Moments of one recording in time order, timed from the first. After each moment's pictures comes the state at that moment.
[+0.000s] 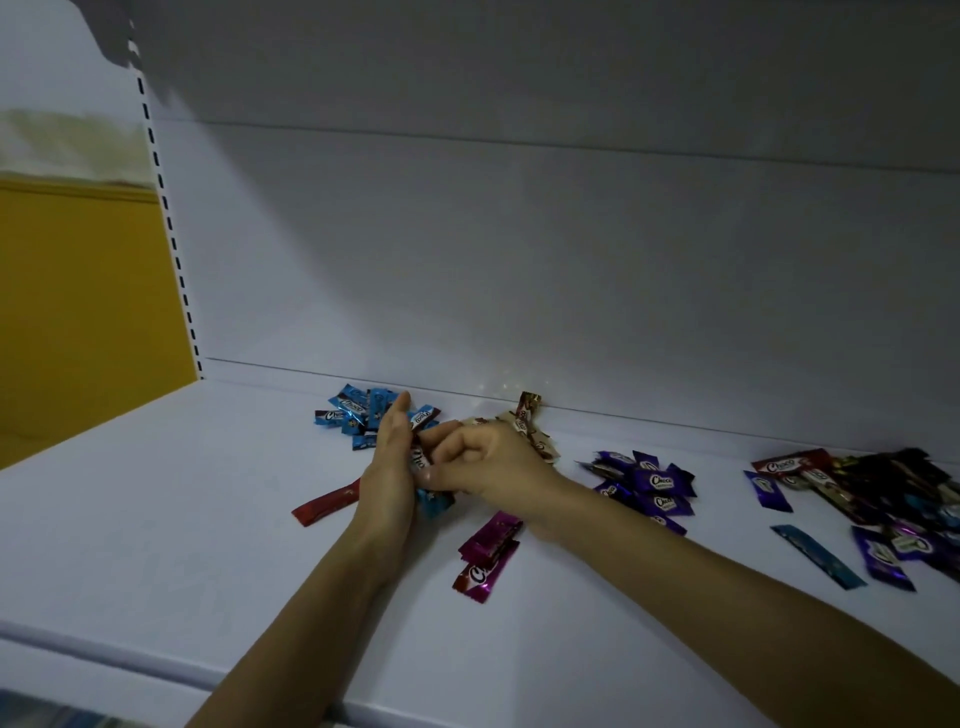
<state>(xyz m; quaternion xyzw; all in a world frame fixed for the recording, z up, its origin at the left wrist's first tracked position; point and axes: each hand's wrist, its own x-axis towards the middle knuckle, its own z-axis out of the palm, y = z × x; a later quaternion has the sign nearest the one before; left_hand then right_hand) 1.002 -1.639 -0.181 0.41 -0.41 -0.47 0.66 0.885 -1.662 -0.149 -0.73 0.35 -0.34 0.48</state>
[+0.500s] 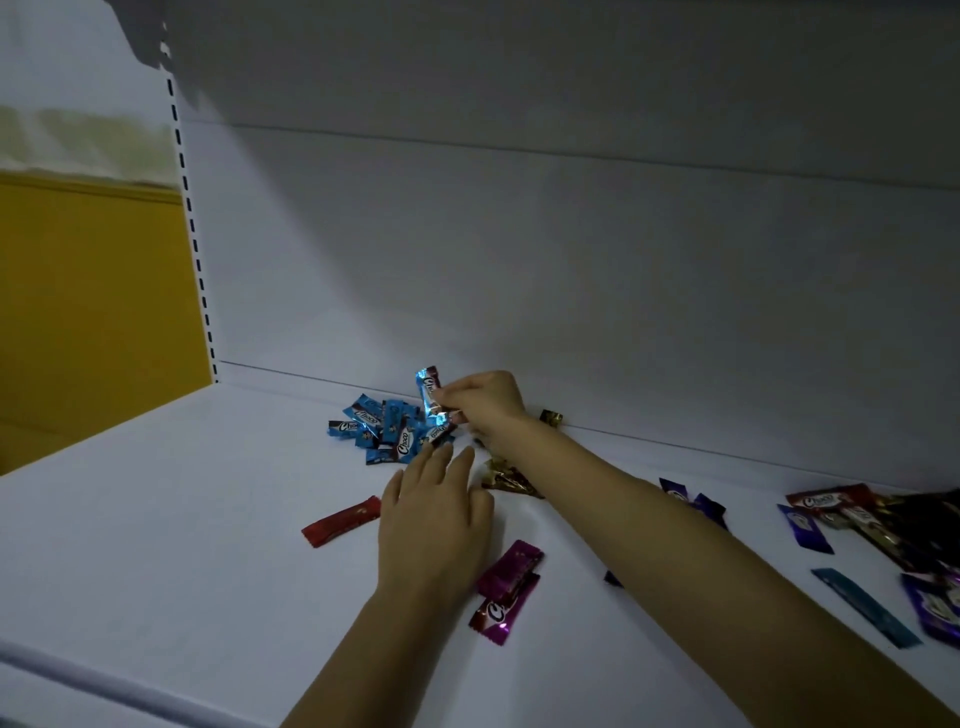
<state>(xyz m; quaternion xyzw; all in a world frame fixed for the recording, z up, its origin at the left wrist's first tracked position) 0.989 -1.645 -0.195 0.70 -0.64 -0.01 0.31 0.937 -1.767 -0.132 -0.62 0.51 -0.41 0.42</state>
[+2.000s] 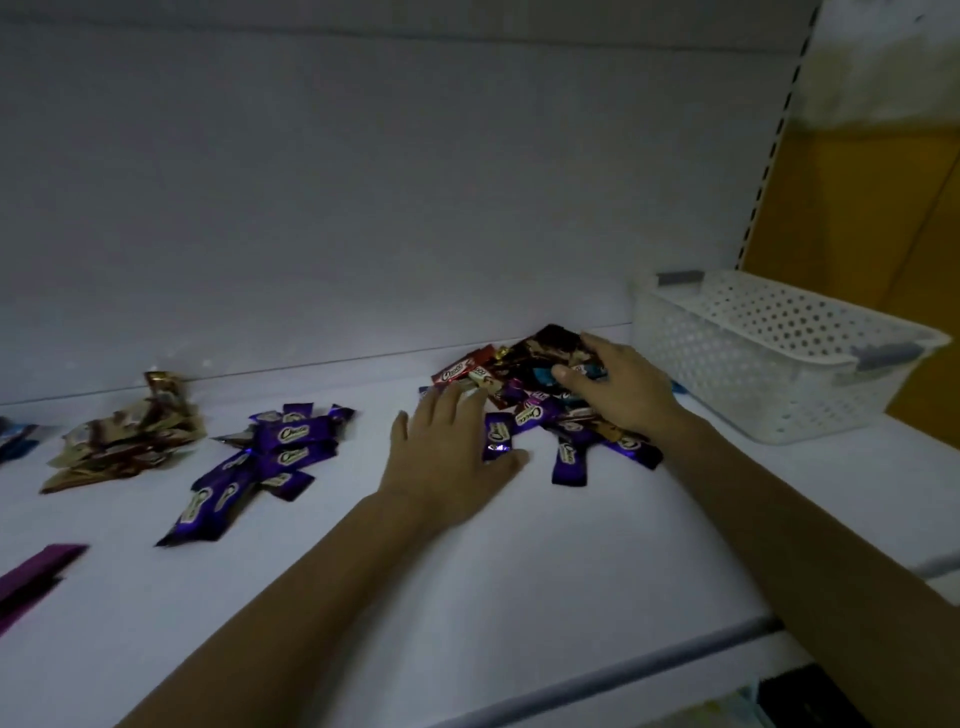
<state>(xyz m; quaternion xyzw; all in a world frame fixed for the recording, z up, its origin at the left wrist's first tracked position) 0.678 -1.652 -0.198 0.49 -0.86 -0.07 0.14 0.447 -1.656 -0.188 -0.61 0.74 -0.28 0.04</state>
